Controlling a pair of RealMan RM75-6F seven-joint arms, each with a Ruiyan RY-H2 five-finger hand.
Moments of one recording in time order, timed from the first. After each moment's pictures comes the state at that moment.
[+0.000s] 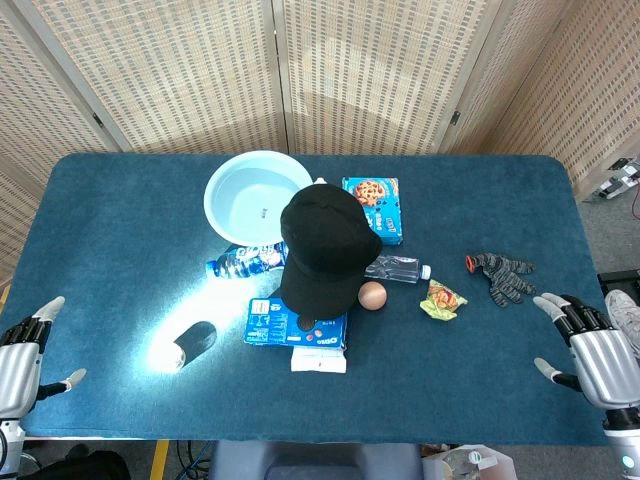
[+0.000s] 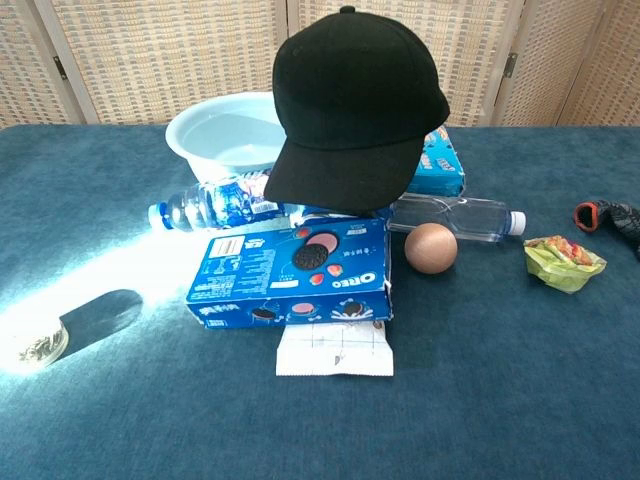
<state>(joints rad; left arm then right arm) -0.05 -1.10 -0.07 -1.80 1.43 1.52 0.20 0.05 -1.02 0.02 -1.67 -1.63 1.53 -0.04</state>
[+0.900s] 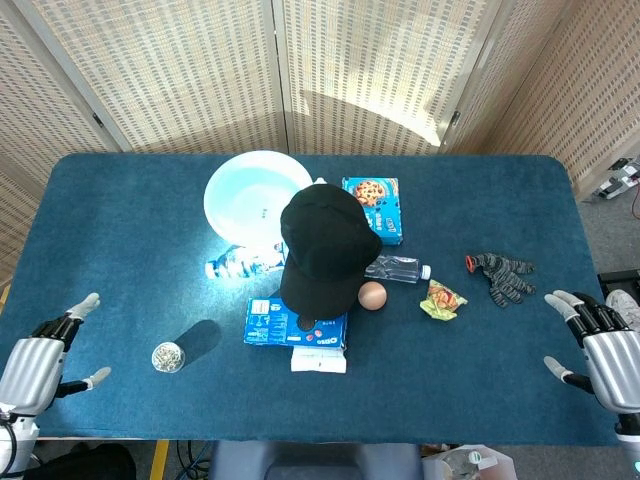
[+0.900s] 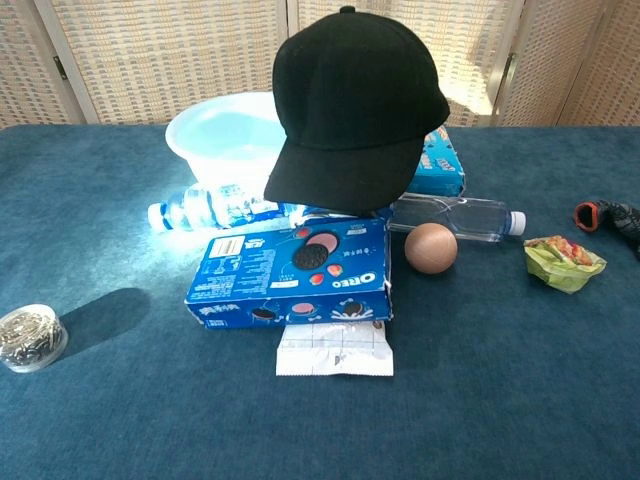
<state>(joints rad) -0.11 -1.08 -0.04 -1.75 1.63 1.50 0.02 0.03 -0.99 0.02 -1.69 -1.65 1.58 -0.04</state>
